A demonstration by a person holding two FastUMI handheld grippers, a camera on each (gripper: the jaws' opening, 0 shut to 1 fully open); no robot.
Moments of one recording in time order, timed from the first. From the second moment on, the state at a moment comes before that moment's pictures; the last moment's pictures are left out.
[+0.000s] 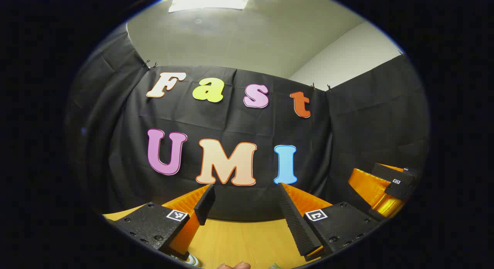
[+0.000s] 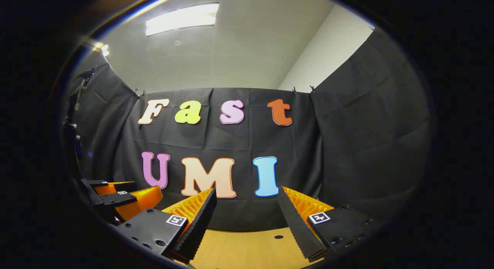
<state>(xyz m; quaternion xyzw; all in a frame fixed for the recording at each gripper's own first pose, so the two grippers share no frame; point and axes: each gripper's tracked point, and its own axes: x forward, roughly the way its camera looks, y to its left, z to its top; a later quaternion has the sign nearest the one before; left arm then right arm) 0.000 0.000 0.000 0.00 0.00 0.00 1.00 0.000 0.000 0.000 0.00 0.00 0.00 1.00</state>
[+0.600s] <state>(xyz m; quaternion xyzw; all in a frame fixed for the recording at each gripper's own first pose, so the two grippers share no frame) -0.025 0.034 -0.060 0.04 0.07 0.04 1.00 -0.002 -0.004 -0.045 0.01 0.03 0.04 1.00</state>
